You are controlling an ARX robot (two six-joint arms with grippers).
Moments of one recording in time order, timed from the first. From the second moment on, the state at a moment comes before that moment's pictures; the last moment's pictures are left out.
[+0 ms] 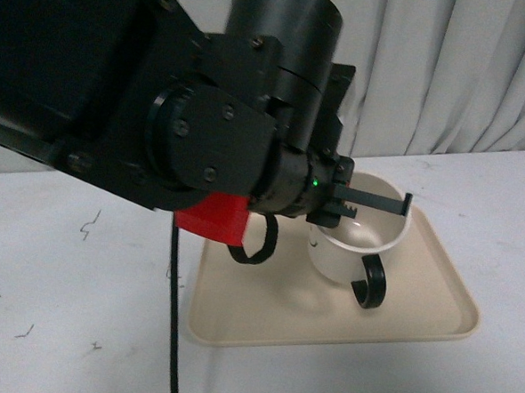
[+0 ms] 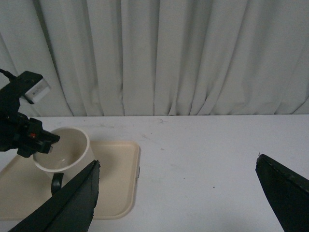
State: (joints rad) left arm -0.58 2.09 1.23 0.23 -0.13 -0.02; right arm 0.00 0.00 0.01 0.00 0.00 -0.01
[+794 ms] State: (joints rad) left arm -0.60 1.61 0.91 0.78 -0.28 0.19; right arm 0.00 0.00 0.01 0.00 0.00 -0.01
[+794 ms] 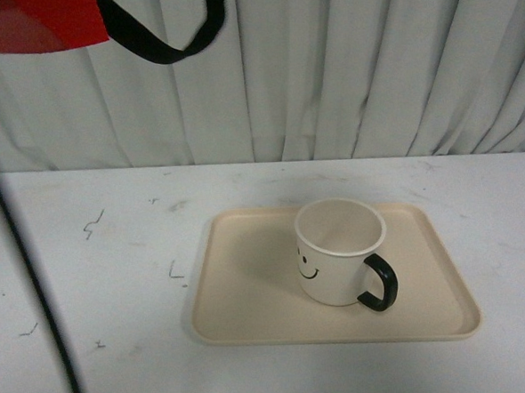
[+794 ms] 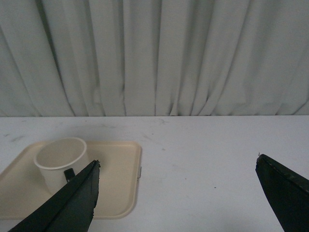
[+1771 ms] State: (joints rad) left arm -0.19 0.99 0.15 0.84 -0.19 0.00; right arm 0.00 0.00 0.01 0.00 0.00 -0.01
